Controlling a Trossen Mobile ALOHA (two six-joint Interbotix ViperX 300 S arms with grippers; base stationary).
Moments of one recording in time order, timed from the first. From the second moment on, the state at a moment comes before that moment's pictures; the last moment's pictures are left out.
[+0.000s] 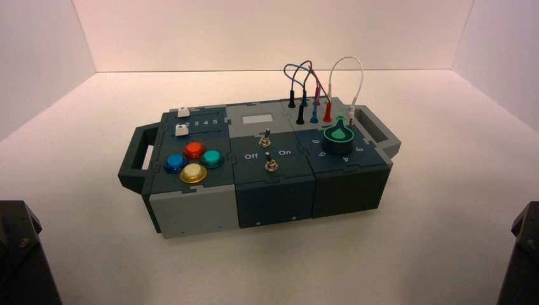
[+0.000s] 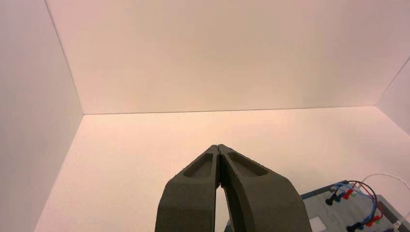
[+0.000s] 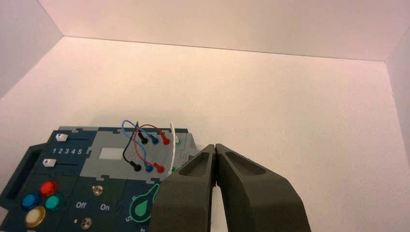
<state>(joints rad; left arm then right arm) -0.13 -1.15 1.07 -0.09 0.40 0.01 0.24 -1.08 1.06 0.10 0.58 0.01</state>
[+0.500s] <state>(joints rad) -0.13 -1.12 1.07 -0.09 0.42 0.01 0.24 -1.08 1.06 0.11 0.59 0.01</state>
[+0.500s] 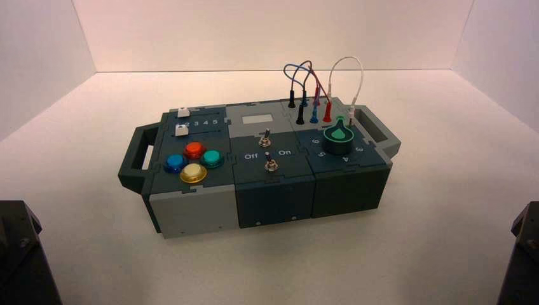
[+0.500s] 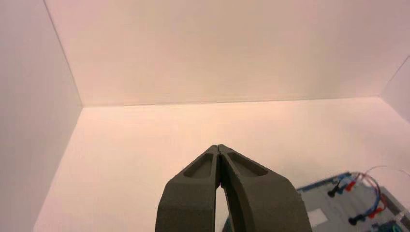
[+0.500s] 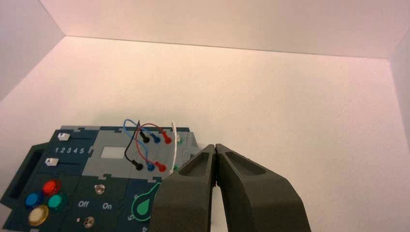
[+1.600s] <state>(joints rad) -0.78 -0.55 0.99 -0.12 0.55 -0.08 0.55 -0.68 1.03 0.19 0.64 0.00</state>
